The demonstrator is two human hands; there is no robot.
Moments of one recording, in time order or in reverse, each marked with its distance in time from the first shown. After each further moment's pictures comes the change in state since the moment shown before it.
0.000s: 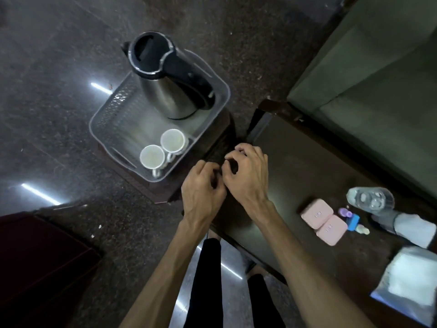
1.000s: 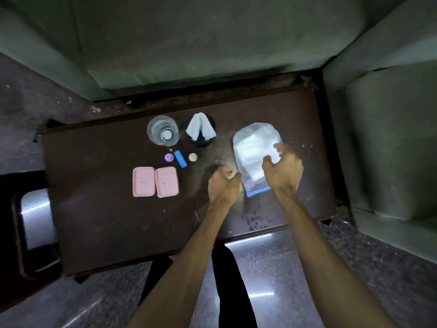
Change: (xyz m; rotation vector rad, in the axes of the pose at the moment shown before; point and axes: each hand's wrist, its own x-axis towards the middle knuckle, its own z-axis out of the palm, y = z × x) left_hand -0.292 0.277 0.354 -0.002 -0.905 -0.064; right_hand -0.313 0.472 -0.159 0.274 0.568 1.149
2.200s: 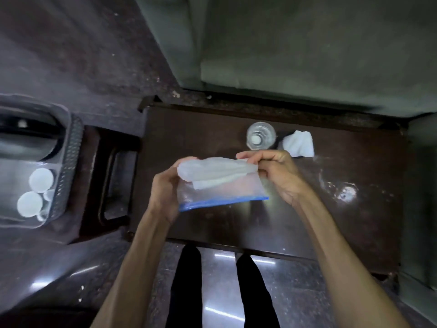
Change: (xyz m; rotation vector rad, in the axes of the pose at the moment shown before) left_hand -0.037 -0.117 -0.310 -1.114 0.036 -0.059; right_hand -0.114 -0.199 0.070 0.596 -1.030 -0.127
